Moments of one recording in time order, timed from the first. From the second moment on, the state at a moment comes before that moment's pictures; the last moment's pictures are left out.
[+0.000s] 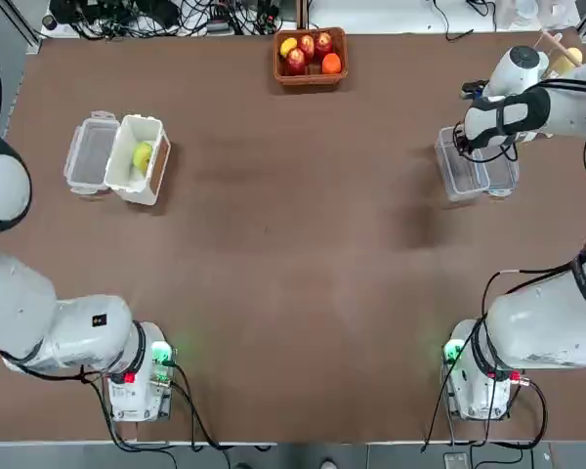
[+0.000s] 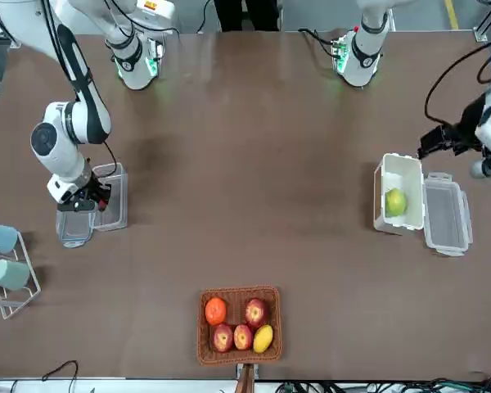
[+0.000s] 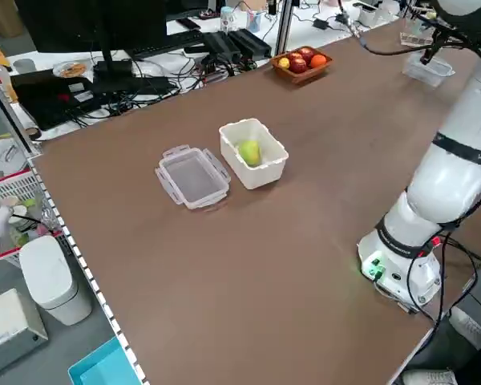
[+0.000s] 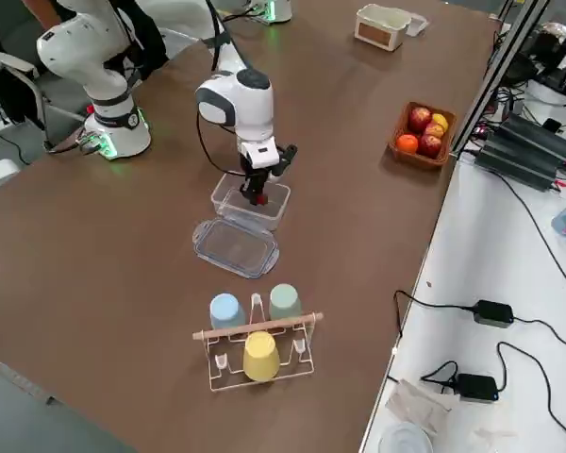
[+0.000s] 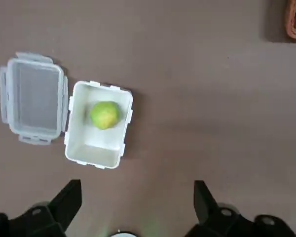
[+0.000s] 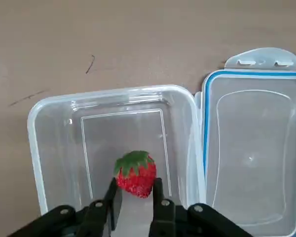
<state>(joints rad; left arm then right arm) 0.08 0.07 -0.15 -1.44 -0.04 1.46 -0.10 -0.09 0.22 0.00 -2.39 -0.15 2.66 -0.02</state>
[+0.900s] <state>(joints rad) 0.05 0.01 -0.13 -1.44 -0.04 1.43 -0.07 -0.08 0.18 0.01 -2.28 -0.14 2.39 -0.01</state>
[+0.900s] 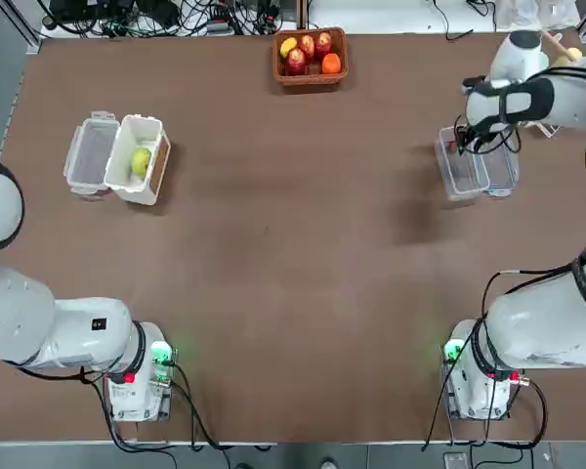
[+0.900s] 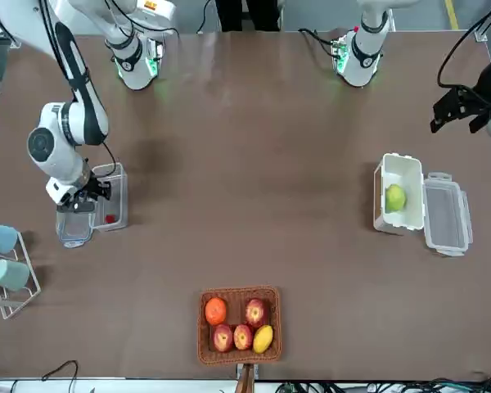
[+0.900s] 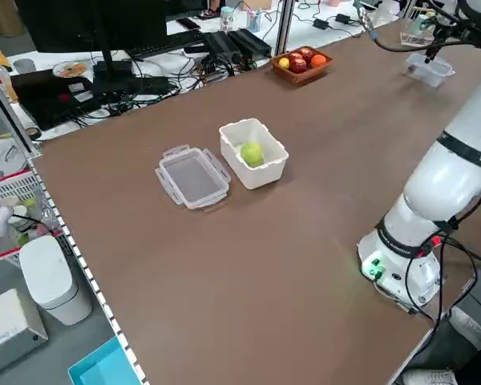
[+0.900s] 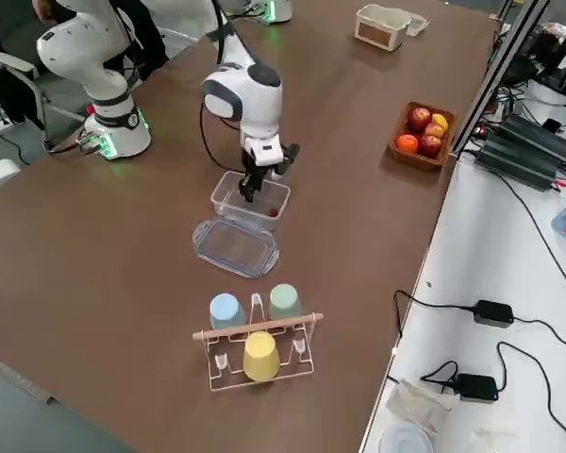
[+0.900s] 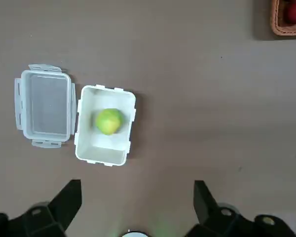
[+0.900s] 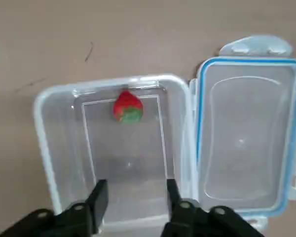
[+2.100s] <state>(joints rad) 0.06 0.01 -0.12 -1.44 -0.04 1.43 -0.06 0.12 0.09 0.05 -1.68 -0.09 1.70 0.34</state>
